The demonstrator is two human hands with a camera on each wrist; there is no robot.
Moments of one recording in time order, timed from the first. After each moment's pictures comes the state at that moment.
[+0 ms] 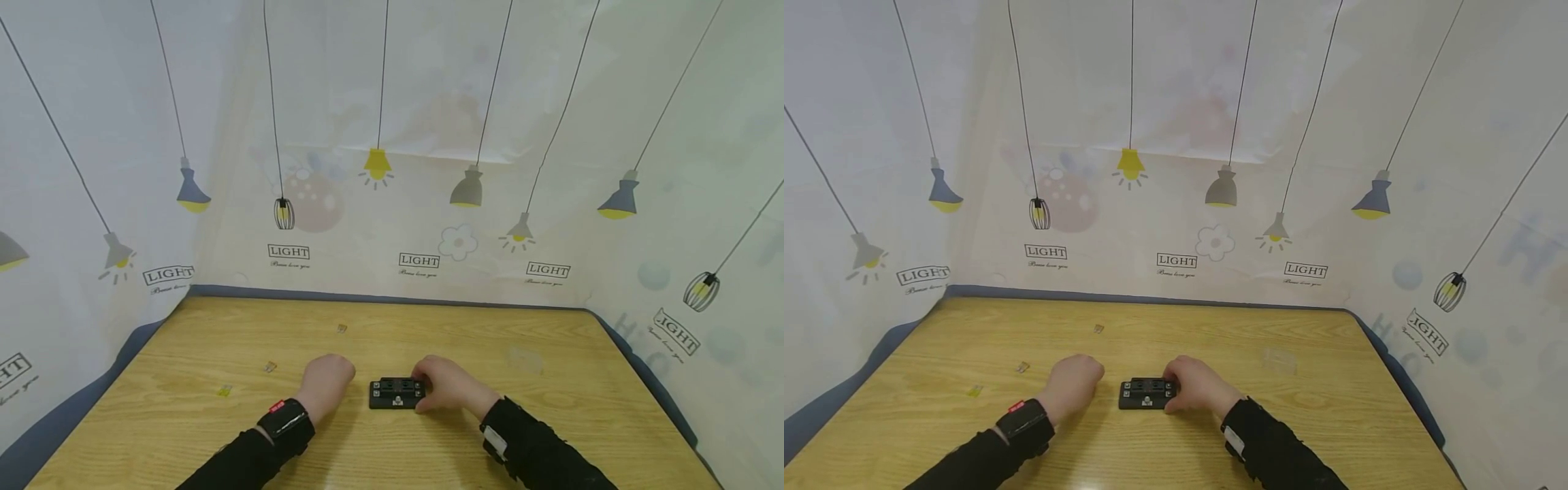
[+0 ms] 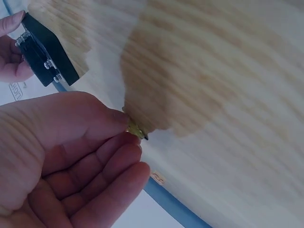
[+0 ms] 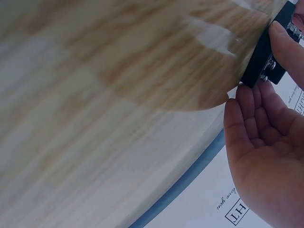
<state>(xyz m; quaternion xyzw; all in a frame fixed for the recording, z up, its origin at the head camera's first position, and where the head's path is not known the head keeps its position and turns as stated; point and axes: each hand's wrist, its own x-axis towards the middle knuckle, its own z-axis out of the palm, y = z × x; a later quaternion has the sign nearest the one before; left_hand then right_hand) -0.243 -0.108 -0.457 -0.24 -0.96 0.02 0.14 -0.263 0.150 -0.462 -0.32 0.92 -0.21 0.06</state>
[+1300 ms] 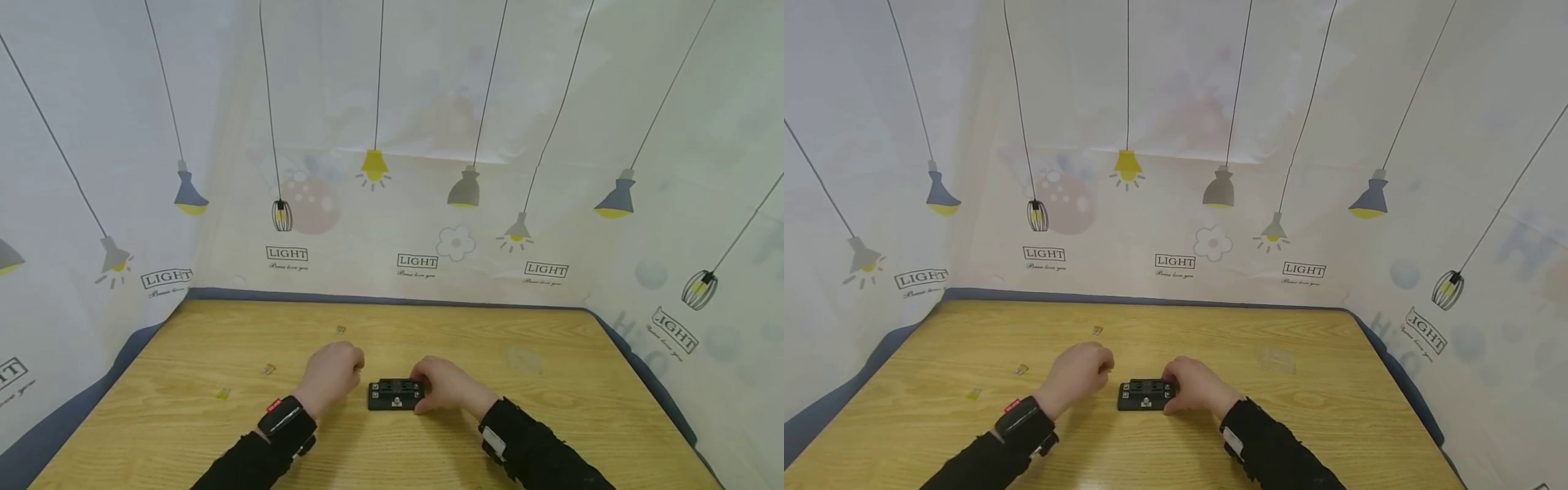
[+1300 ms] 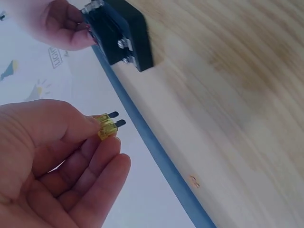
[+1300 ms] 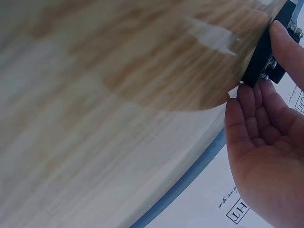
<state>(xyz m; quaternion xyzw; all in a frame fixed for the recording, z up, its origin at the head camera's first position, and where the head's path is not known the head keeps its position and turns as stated) -0.248 -0.096 -0.432 -0.23 -0.96 -0.14 0.12 -0.265 0.150 -0.466 -0.31 0.92 -0.21 0.06</state>
